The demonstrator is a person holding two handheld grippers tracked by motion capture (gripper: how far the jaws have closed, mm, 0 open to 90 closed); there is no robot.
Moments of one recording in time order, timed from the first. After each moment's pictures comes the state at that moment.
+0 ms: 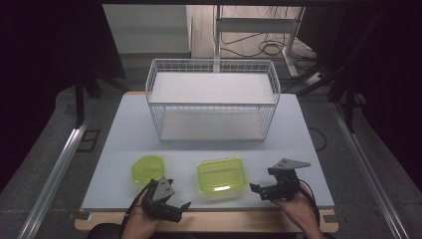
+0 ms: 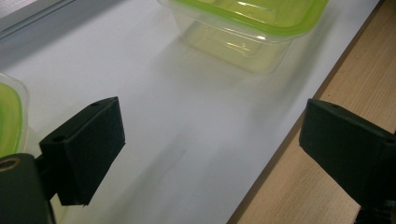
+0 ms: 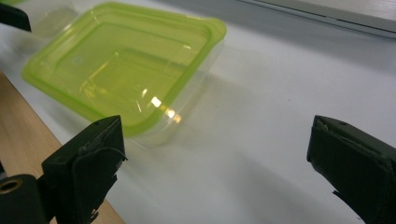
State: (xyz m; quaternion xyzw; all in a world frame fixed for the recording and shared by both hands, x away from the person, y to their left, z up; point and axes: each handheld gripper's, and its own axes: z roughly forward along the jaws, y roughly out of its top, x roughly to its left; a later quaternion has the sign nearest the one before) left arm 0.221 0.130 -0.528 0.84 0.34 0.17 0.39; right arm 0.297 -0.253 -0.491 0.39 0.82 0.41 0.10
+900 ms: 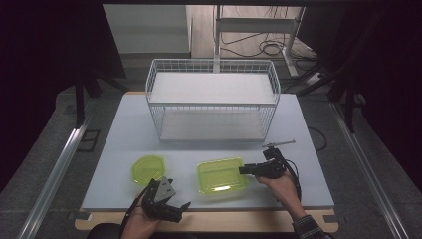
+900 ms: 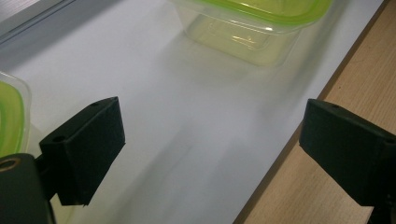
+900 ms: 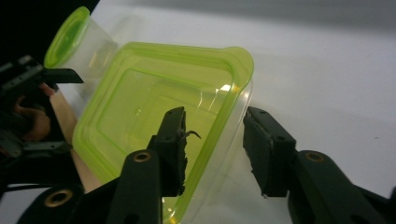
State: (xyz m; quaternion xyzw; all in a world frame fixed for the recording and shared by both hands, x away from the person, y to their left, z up) left arm 0.222 0.129 -0.530 0.84 0.33 0.18 0.38; right arm 0.359 -0.228 -0.497 0.45 0.79 0.41 -0.10
